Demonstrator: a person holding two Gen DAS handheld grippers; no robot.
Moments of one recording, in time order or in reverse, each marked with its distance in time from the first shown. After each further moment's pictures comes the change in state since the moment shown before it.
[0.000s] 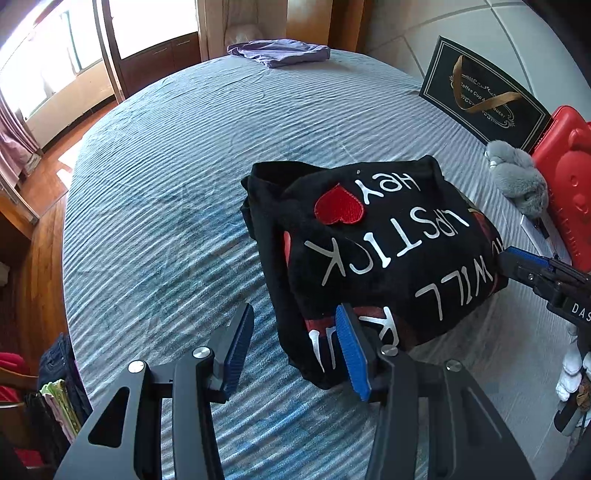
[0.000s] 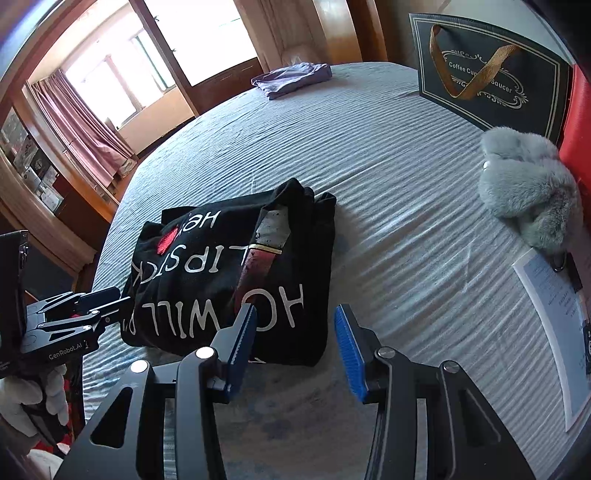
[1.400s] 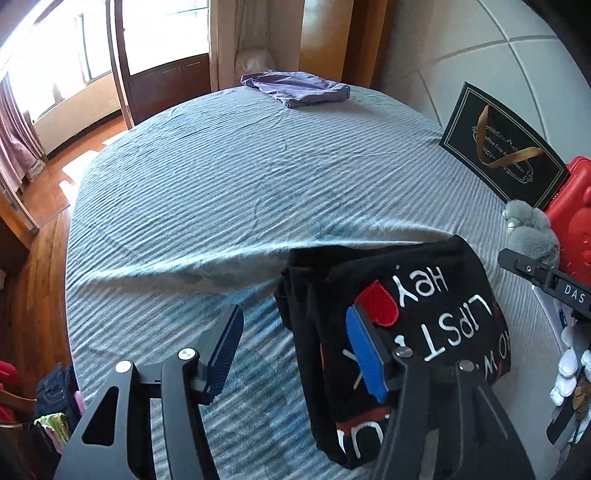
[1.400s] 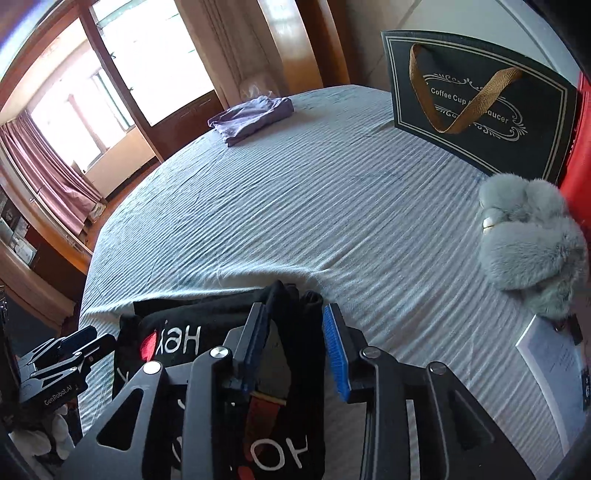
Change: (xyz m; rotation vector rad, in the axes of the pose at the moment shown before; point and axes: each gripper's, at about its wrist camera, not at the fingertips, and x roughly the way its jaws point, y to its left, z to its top) left arm 0.010 0.042 0.054 -0.052 -0.107 -0.043; right arm 0.017 0.000 0.067 0.128 -0.099 -0.081
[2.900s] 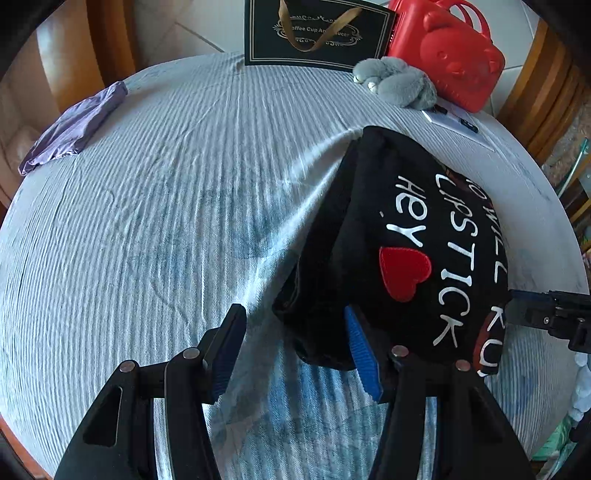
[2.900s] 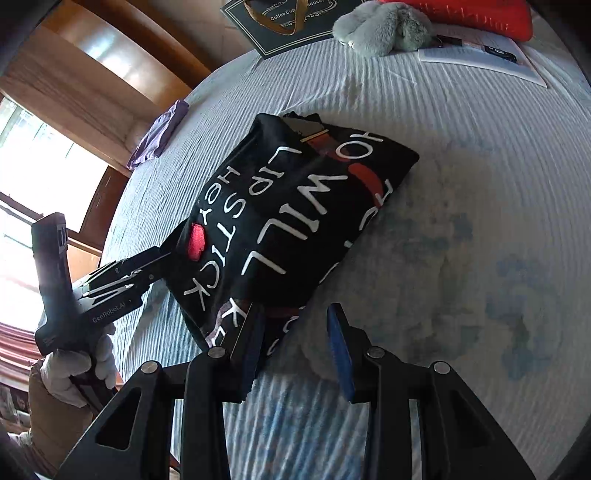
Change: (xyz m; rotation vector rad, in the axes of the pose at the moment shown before) left arm 0.081 0.010 0.047 0.865 0.186 -0.463; right arm -0.011 0.123 -0.131 0.713 -0.077 -0.194
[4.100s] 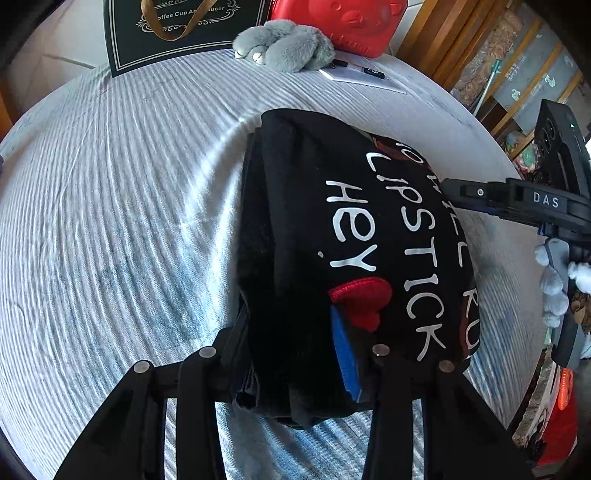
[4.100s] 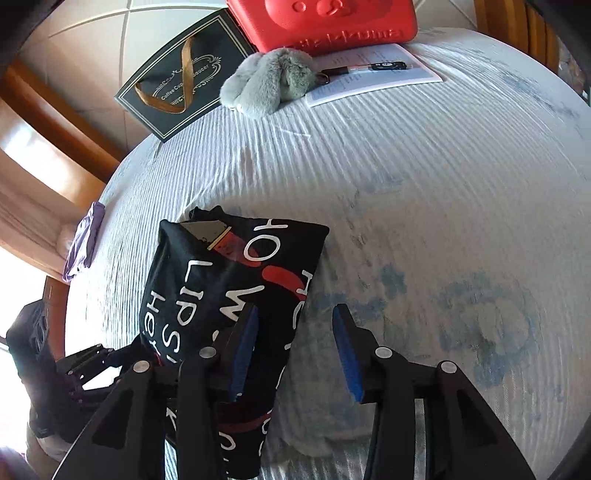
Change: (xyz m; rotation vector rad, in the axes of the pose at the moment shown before) left arm 0.033 -0.024 0.042 0.326 0.124 -0.290; right arm -0.009 -0.029 0.037 0.349 -0.208 -0.239
